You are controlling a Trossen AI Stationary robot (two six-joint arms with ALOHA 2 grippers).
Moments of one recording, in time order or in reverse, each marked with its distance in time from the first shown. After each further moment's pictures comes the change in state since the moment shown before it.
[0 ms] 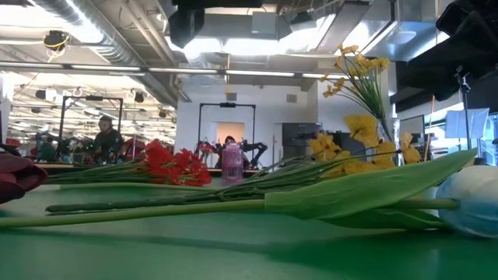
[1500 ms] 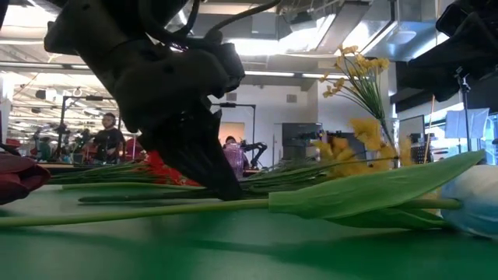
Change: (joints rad) left arm 0.011 0.397 0.003 -0.060 -0.037 -0.010; right arm 0.000 0.000 0.000 -0.007 0.005 0.008
